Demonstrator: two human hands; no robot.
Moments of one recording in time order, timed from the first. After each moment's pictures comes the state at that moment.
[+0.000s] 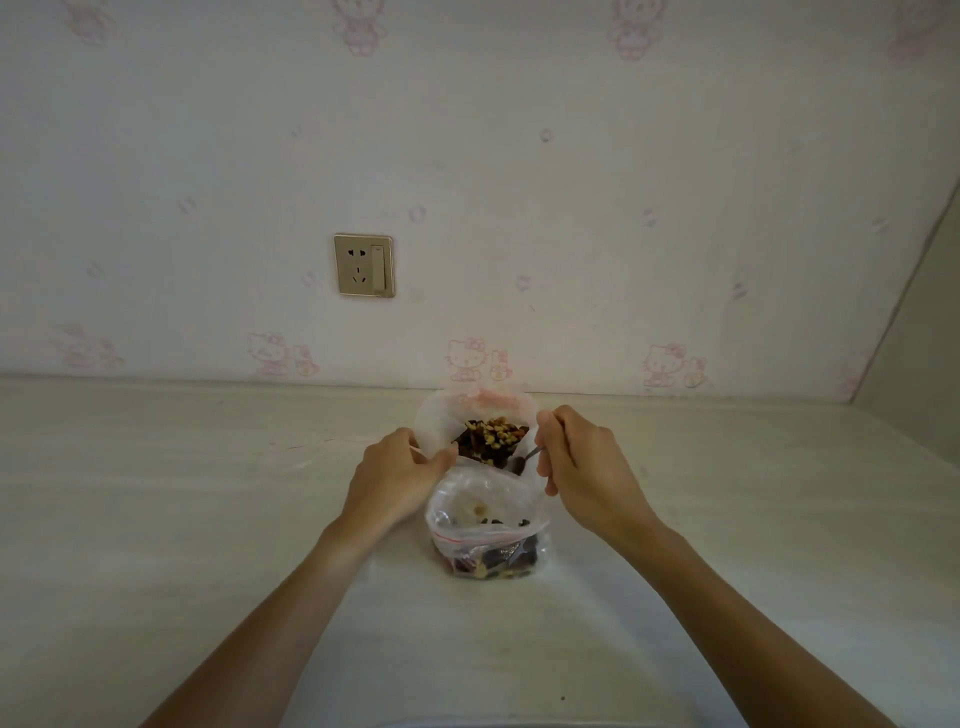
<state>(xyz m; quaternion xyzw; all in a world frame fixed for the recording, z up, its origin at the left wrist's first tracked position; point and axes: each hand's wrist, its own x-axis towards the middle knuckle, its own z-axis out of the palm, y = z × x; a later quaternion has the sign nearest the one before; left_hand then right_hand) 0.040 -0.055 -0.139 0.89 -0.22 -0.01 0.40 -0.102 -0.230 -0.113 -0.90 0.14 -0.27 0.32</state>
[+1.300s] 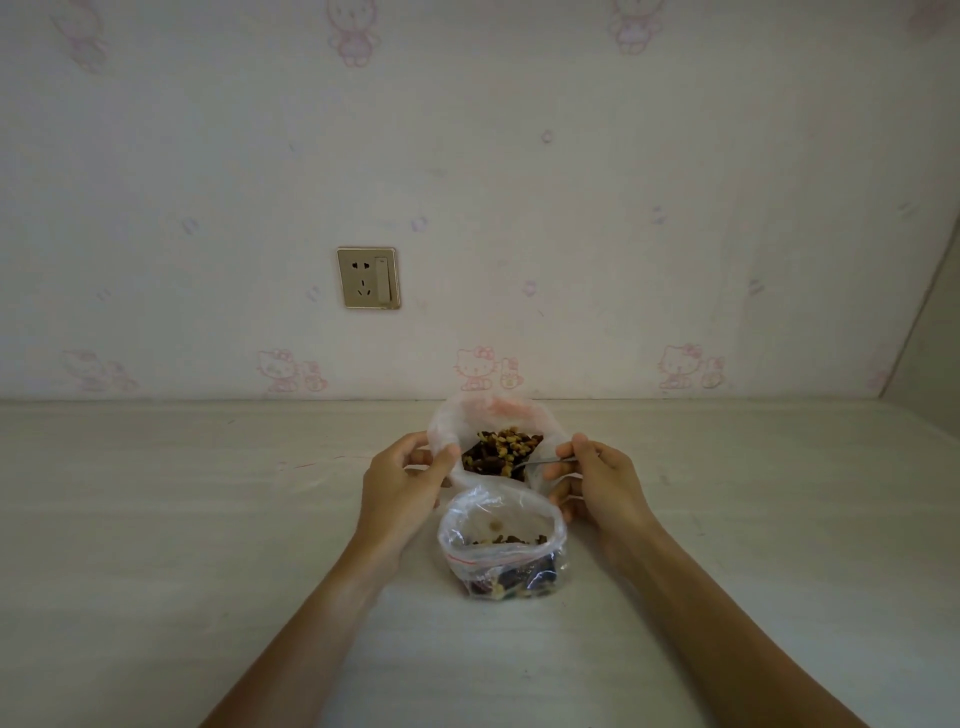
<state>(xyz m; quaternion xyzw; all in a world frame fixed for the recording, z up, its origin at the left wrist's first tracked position) 0.033 -0.054 -0.145 0.73 -0.18 -0.04 0.66 -0.078 -0.238 -0.141 -0.55 0.25 -0.24 0.76</state>
